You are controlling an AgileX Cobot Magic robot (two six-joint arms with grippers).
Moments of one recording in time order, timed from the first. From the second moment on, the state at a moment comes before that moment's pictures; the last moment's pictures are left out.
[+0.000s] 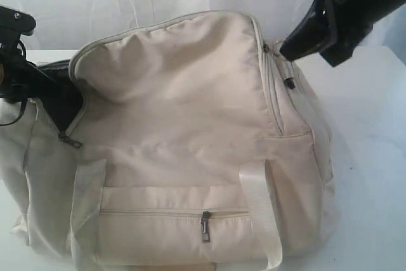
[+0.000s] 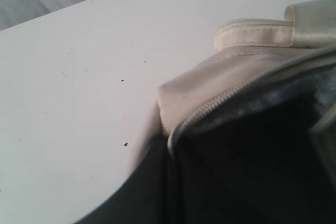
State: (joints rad) left arm -0.23 1.51 -0.87 1.27 0.22 -1.10; right arm 0.30 1.51 -1.42 0.57 1.19 -1.16
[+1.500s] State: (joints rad) left arm -0.23 1.50 -0.87 1.26 0.23 -1.10; right arm 0.42 1.08 -0.93 0.44 0.65 -0.69
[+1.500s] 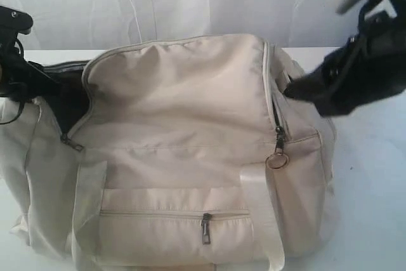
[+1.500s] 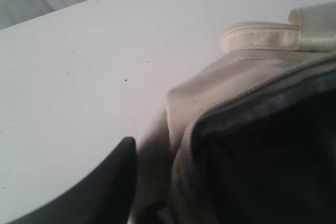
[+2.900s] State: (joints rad) left arm -0.22 0.45 -0.55 1.05 0.18 -1.13; right arm 0.50 1.49 -1.05 0.79 0.28 -0.62
